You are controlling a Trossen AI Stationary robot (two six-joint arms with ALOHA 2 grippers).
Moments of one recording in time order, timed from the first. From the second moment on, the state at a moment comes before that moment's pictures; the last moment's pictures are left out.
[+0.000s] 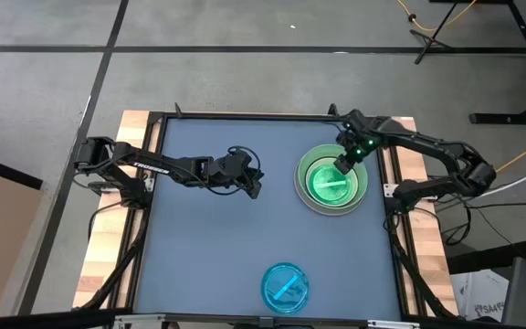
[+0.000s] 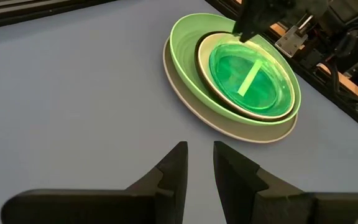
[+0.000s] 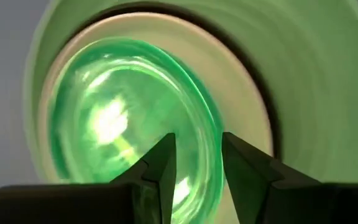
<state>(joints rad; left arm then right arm) 0.06 1.53 0.85 0.11 -0.33 -0.65 -0.81 1.29 0.76 -0.79 -0.36 -0.01</state>
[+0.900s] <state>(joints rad) 0.06 1.53 0.85 0.11 -0.33 -0.65 -0.55 1.29 0.76 -0.51 -0.40 0.02</state>
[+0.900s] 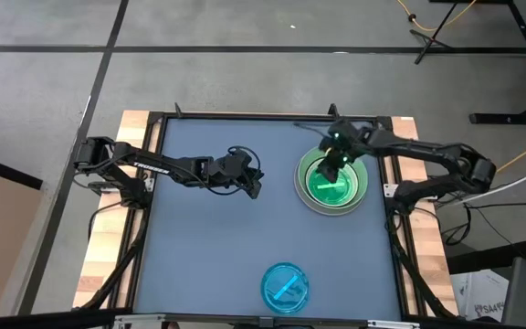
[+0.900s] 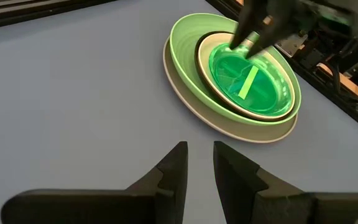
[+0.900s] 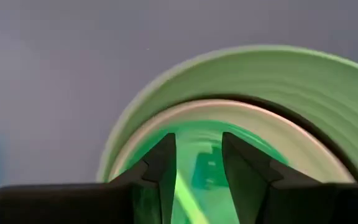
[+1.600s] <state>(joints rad) 0.06 1.53 0.85 0.11 -0.33 -0.65 0.01 1.29 0.76 -0.35 -0.40 0.03</state>
